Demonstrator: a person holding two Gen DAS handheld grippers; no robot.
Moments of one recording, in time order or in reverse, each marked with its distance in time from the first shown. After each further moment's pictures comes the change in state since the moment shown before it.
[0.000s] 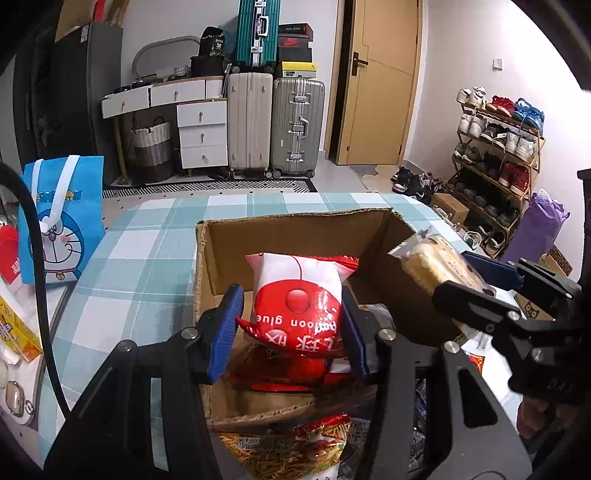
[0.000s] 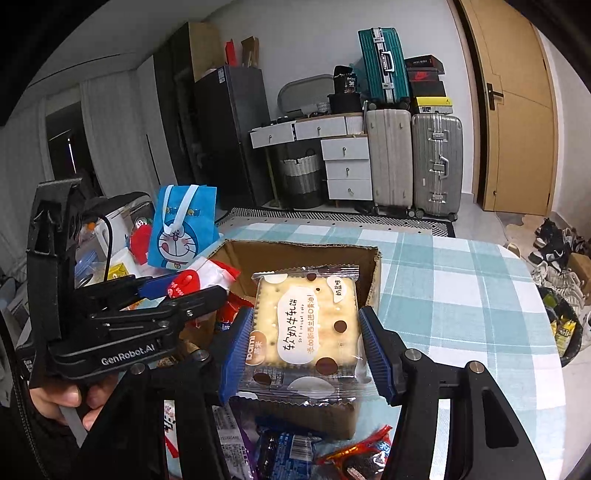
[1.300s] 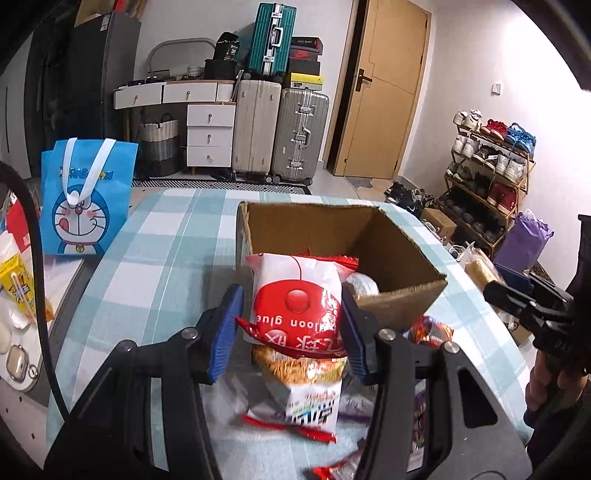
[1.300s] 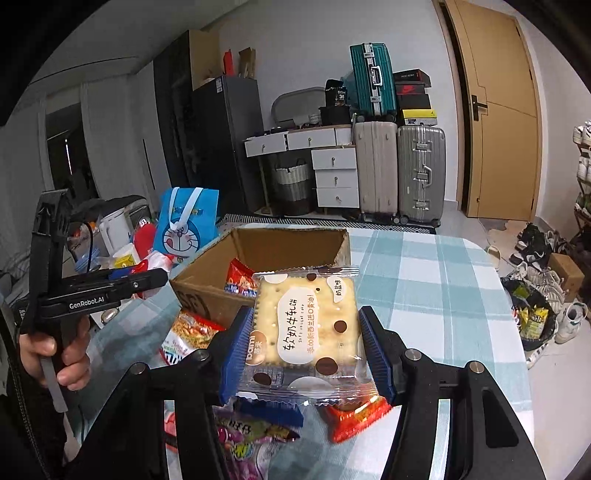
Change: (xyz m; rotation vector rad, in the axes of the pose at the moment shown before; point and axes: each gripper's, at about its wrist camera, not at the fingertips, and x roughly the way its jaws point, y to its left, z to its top) left arm -0.100 0.031 -0.035 -0.074 -0.040 -0.036; right arm -0.090 0.002 -0.041 -0.005 -0.046 -0.049
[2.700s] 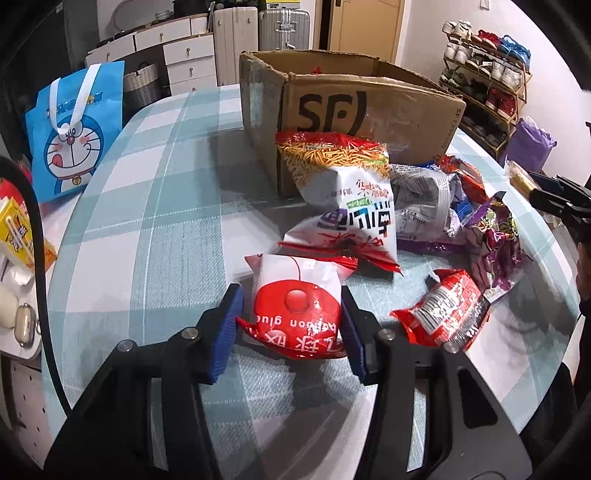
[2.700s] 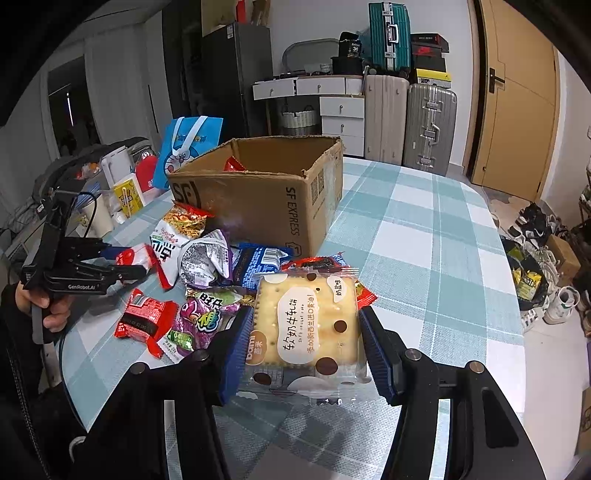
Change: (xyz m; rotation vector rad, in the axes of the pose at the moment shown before) left arm 0.014 0.036 -0.122 0.143 0.315 0.011; right arm -0.016 -0.017 -0.075 -0.076 0.213 -0.010
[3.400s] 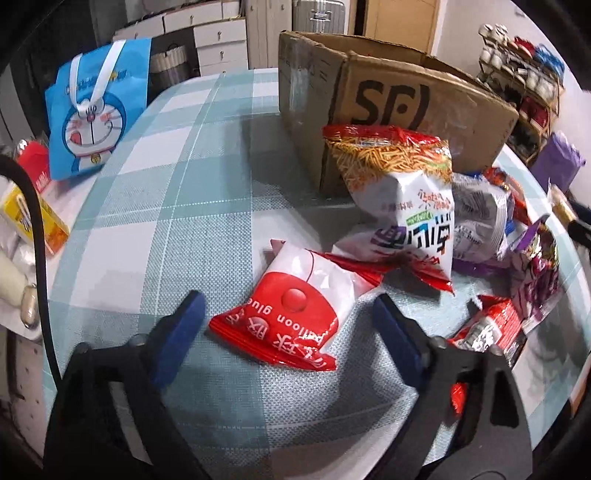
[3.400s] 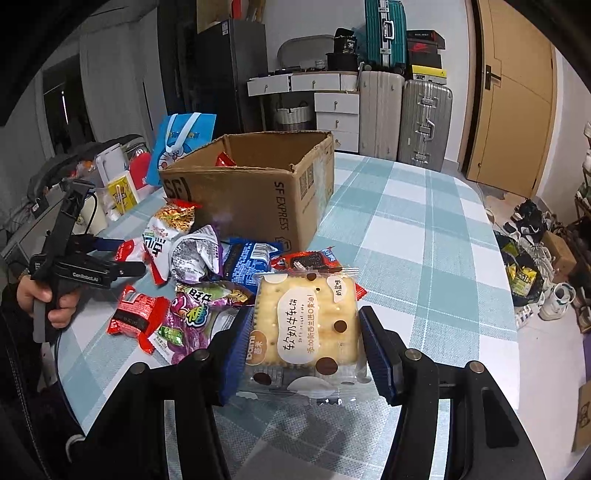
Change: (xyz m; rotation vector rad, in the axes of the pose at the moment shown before) left arm 0.027 0.011 0.012 -0.070 0.043 0.094; right arm 0.000 -0.006 -0.001 0.000 0.022 -0.017
